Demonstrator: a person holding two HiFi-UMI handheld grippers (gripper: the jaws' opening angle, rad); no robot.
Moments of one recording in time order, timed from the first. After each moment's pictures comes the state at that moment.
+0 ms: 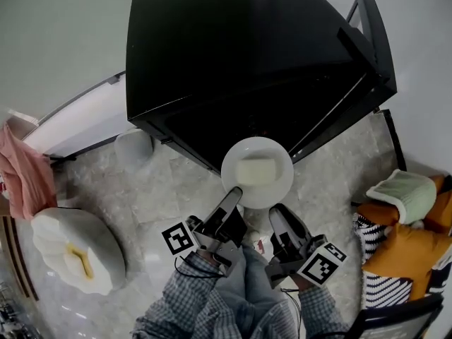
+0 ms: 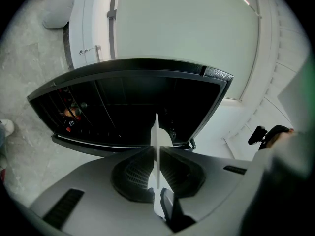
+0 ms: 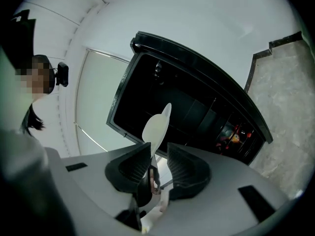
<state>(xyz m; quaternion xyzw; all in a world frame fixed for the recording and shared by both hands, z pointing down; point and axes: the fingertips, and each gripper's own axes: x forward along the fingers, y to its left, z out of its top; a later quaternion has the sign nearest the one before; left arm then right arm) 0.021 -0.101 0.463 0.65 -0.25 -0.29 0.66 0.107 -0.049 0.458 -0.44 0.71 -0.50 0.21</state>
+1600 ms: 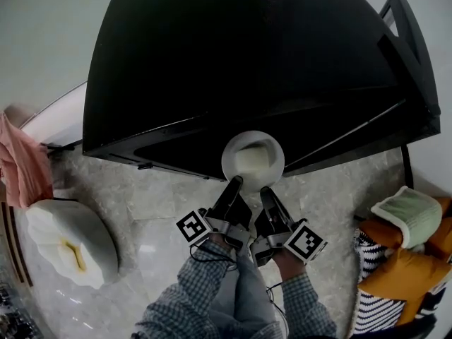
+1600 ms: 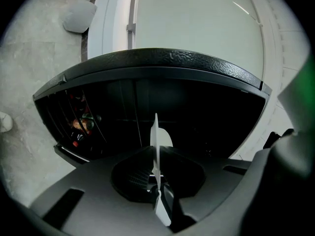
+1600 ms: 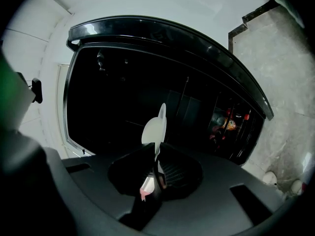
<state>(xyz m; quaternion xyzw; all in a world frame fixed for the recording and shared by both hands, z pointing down) 0.026 -0.174 0.579 0.59 -0.34 -0.34 0.65 0.104 -0.144 0.571 -0.44 0.64 -0.58 0.23</state>
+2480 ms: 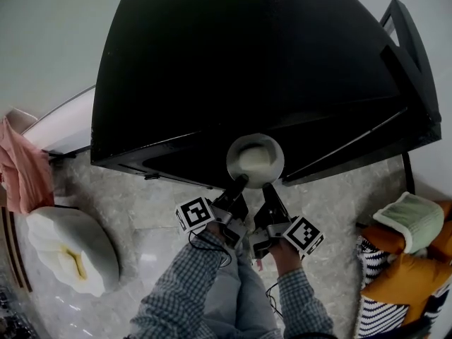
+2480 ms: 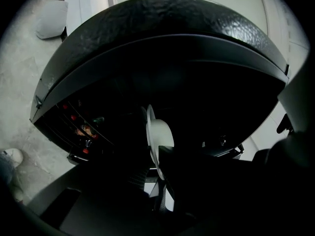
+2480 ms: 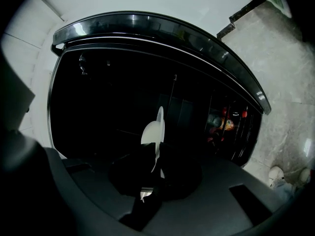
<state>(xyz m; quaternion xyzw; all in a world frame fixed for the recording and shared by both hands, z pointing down) 0.036 -0.204 0.605 0.66 -0.31 -0.21 0.65 0.104 -0.175 0.601 -0.47 0.59 -0.60 0.27</state>
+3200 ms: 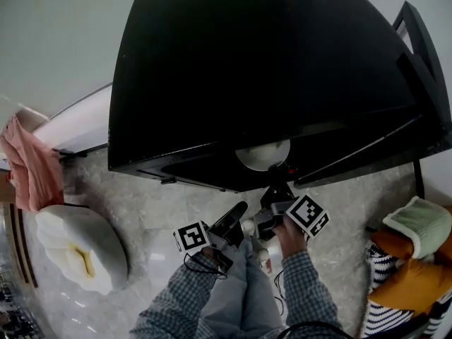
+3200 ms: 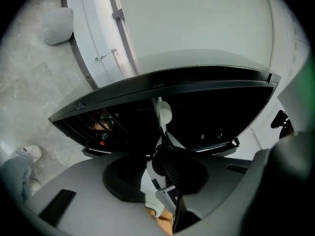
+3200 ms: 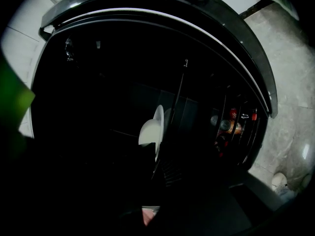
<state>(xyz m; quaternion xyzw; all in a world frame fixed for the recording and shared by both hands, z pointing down) 0.001 -0.145 0.605 0.63 -0.31 -0.19 0.68 0.087 -0.232 0.611 -0.48 0.59 -0.60 0.25</state>
